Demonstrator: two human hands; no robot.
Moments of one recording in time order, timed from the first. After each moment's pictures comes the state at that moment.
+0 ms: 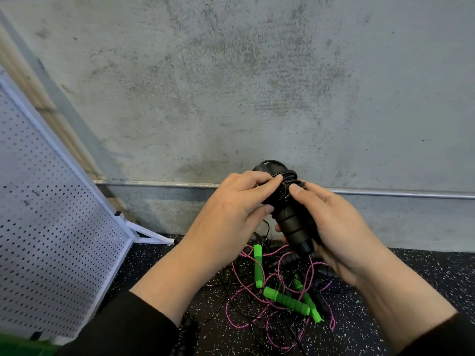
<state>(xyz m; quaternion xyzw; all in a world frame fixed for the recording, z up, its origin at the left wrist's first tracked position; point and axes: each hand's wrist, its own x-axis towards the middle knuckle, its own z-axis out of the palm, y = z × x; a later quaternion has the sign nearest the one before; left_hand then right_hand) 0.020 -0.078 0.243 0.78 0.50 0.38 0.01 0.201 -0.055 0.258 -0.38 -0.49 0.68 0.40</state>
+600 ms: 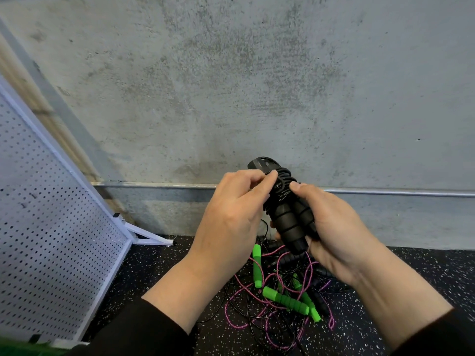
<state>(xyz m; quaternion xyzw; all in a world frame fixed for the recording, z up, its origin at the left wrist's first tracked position) 0.038 -0.084 0.238 0.74 0.51 0.43 -0.11 0.198 -0.058 0.268 -0.38 -0.40 0.72 0.42</state>
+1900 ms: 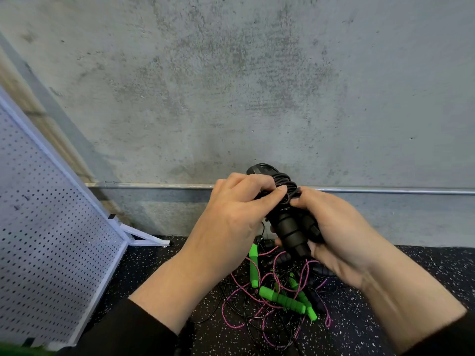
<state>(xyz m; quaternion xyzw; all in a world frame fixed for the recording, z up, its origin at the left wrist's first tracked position) 0.039 -0.082 0.245 0.80 0.46 0.37 -0.12 0.214 -0.062 0.274 -0.37 -0.41 0.75 0.38</state>
